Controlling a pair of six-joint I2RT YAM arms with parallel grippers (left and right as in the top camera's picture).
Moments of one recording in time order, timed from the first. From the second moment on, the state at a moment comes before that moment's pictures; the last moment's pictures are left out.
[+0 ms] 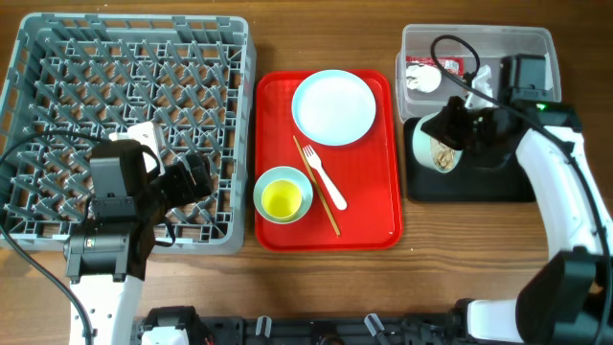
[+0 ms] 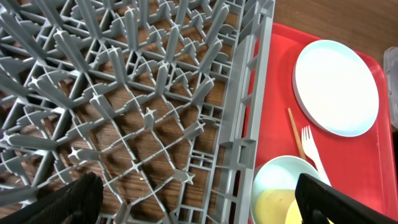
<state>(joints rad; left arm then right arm) 0.03 0.92 0.86 -0.78 0.09 -0.27 -0.12 1.58 1.20 -0.83 -0.61 0.31</state>
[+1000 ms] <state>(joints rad) 0.03 0.92 0.86 -0.78 0.09 -0.27 -0.56 1.85 1.18 -0.73 -1.56 0.26</state>
